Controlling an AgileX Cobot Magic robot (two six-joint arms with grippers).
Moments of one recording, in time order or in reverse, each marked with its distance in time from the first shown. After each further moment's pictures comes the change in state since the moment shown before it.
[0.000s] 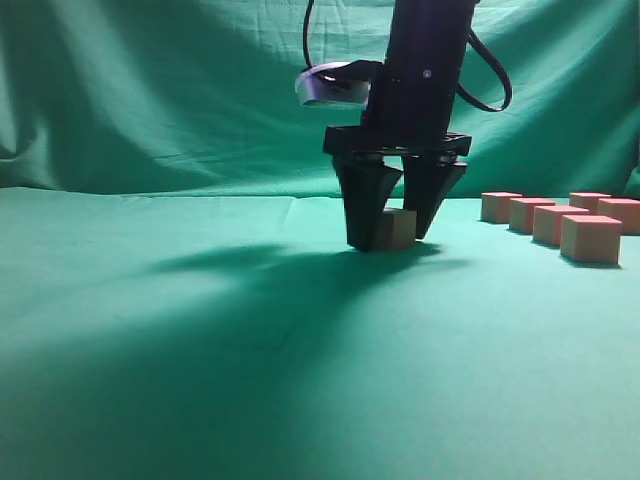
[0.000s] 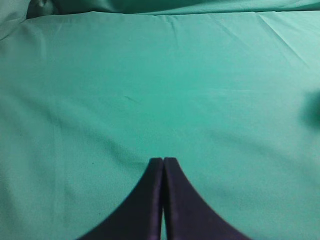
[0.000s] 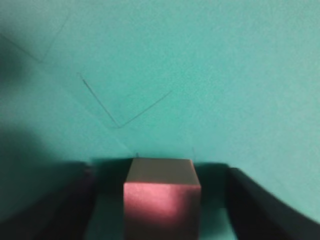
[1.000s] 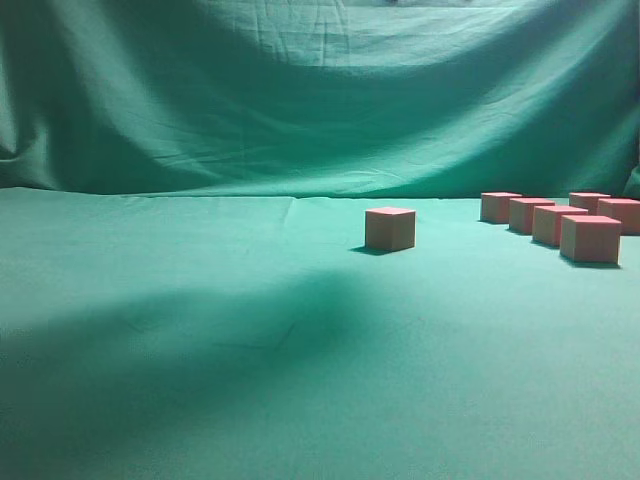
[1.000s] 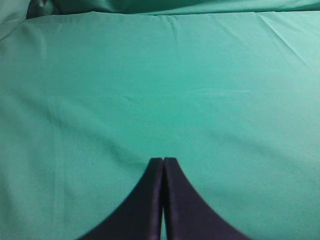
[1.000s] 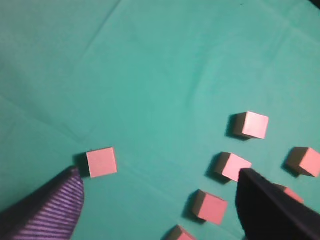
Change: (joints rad) left arm 0.000 0.000 0.000 0.000 0.000 0.000; right arm 0.000 -0.257 -0.273 -0.204 0.278 0.255
